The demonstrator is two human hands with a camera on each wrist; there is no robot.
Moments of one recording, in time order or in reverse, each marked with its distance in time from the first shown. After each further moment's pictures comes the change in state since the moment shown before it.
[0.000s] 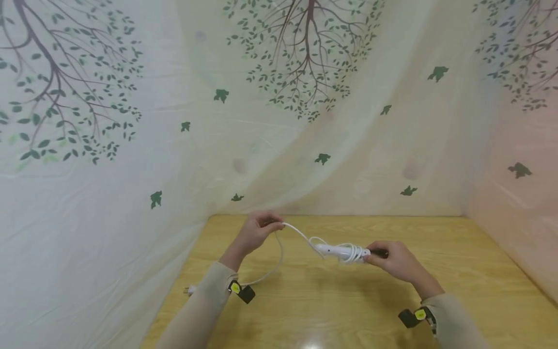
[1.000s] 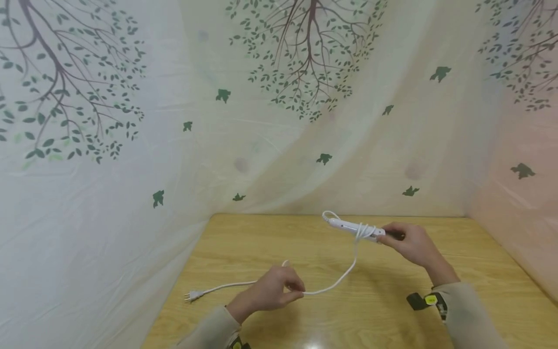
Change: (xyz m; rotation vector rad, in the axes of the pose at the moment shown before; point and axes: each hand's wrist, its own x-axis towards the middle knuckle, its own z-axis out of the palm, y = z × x) left_hand -0.082 -0.009 0.066 0.550 -0.391 0.113; right_hand 0.008 -0.009 -0.047 -0.084 0.131 0.059
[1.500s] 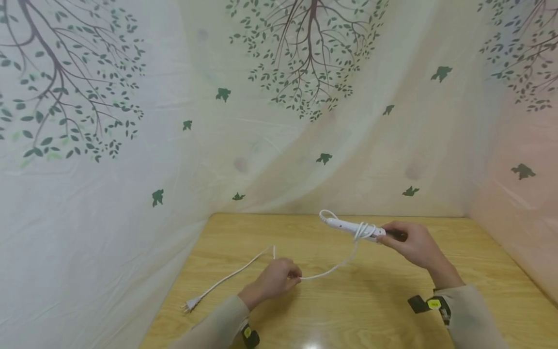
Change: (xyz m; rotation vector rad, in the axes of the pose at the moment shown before) left_hand 0.016 -0.036 0.021 0.264 0.018 -0.188; right_hand -0.007 -0.017 -0.008 0.033 0.031 -0.049
